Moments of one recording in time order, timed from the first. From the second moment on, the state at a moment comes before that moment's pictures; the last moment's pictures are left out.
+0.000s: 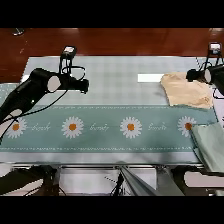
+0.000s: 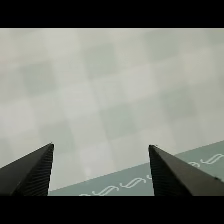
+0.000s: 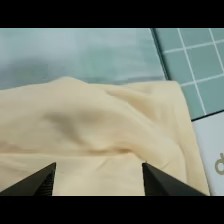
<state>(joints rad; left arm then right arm) -0.39 -1.30 1.10 1.63 -0.76 -1.71 -0.17 -1.51 1.21 -2.03 0.66 2.00</state>
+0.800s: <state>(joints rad) -0.35 -1.20 1.06 1.63 -1.13 -1.75 -0.32 -1.49 1.62 -1.25 0.97 1.52</state>
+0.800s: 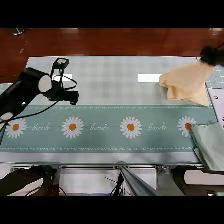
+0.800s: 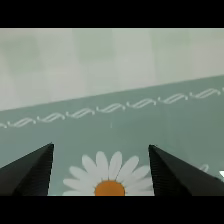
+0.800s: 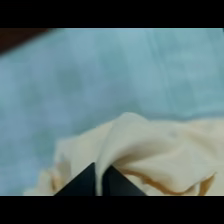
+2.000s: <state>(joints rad) -0.25 -0.49 0.51 1.33 -0.82 -1.88 0.41 -1.09 1.50 -1.00 1.13 1.43</state>
